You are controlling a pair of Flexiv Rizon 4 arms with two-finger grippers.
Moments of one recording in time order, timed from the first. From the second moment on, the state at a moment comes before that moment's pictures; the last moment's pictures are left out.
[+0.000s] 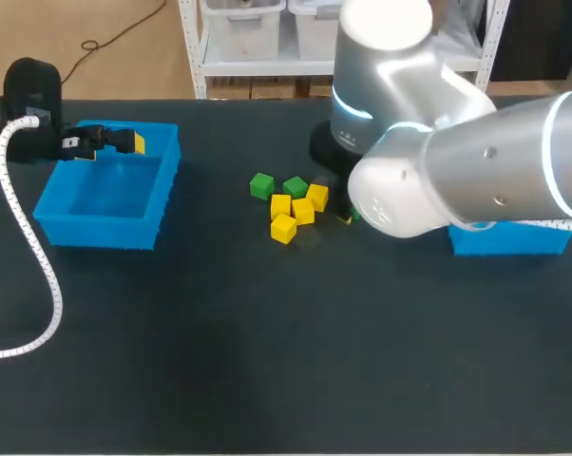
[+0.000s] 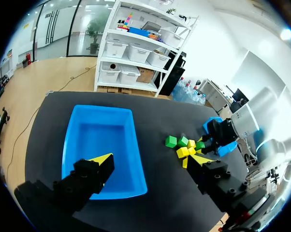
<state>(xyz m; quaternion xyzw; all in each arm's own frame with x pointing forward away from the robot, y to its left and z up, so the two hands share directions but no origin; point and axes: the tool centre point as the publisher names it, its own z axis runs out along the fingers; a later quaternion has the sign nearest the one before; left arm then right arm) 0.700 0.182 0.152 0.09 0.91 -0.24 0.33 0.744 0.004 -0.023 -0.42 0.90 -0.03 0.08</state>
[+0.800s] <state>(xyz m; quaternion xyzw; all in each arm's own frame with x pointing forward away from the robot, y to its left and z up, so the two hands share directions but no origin) 0.700 0.182 0.152 0.09 0.91 -0.24 0.33 0.799 -0.151 0.153 -0.20 0.95 -0.08 0.22</state>
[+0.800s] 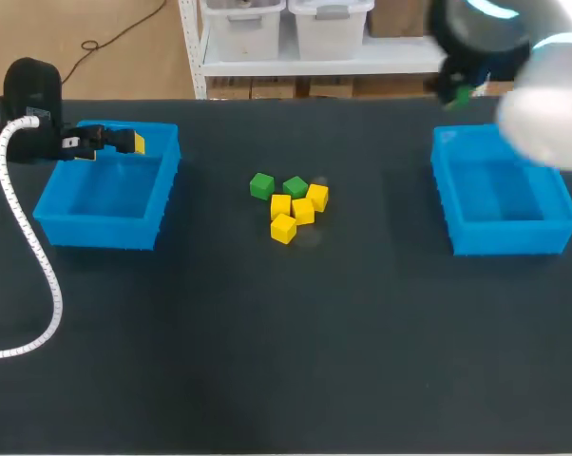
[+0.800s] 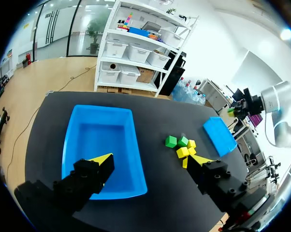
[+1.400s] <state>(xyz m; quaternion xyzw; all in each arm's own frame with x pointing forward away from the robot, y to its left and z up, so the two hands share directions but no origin) 0.700 0.182 0.152 0.09 0.91 -0.24 0.33 0.740 -0.214 0.073 -0.08 0.98 -0.05 0.18</state>
